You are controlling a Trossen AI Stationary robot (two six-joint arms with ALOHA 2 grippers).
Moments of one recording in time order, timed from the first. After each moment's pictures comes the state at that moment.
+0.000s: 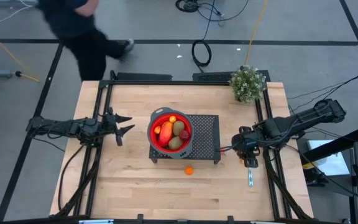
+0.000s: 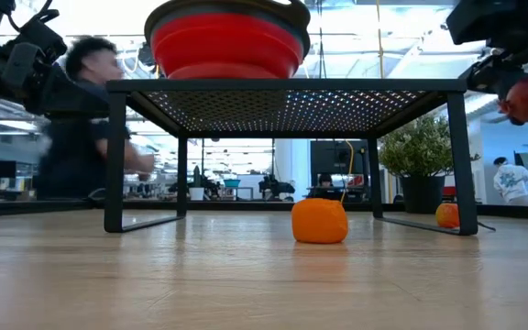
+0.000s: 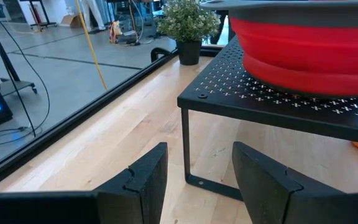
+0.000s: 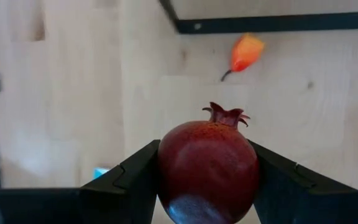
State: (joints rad) left arm -0.13 0.09 0.12 -0.26 -0.49 -0.09; right arm 0.31 1.08 0.87 -1.06 -0.12 0.35
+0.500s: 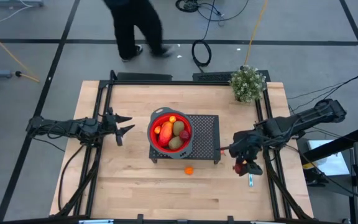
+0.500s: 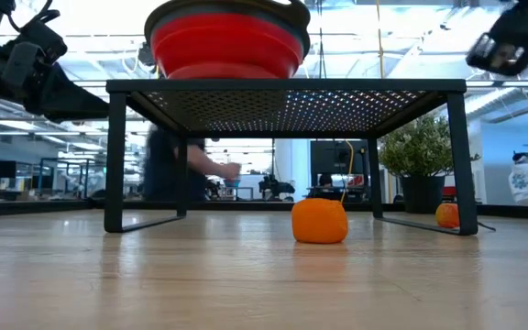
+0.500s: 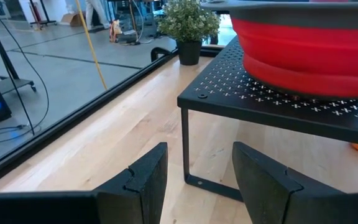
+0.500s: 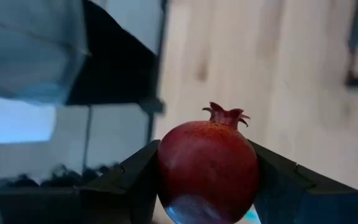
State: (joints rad) left arm -0.13 0.09 0.12 -0.26 -0.49 -0.10; right arm 0.31 1.06 0.87 -0.75 -0.55 0.45
